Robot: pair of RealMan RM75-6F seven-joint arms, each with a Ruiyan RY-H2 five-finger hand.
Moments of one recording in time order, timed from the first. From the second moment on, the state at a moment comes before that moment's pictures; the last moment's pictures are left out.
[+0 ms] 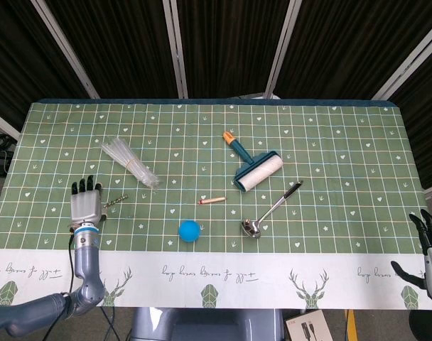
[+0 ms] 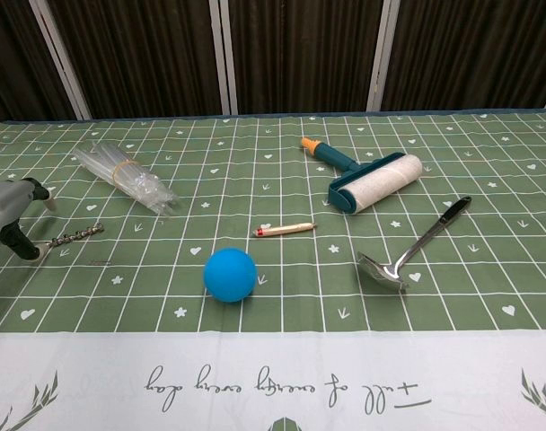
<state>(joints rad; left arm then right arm) -0.58 -1.78 -0.28 -1.26 0.65 1.23 0.81 -0.03 -1.05 0.07 -1.68 -1.46 1.55 0.04</state>
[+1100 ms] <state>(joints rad) -0.60 -1.80 -0.26 -1.18 0.69 1.19 0.79 -0.03 -1.05 0.07 -1.68 -1.46 1.55 0.04</state>
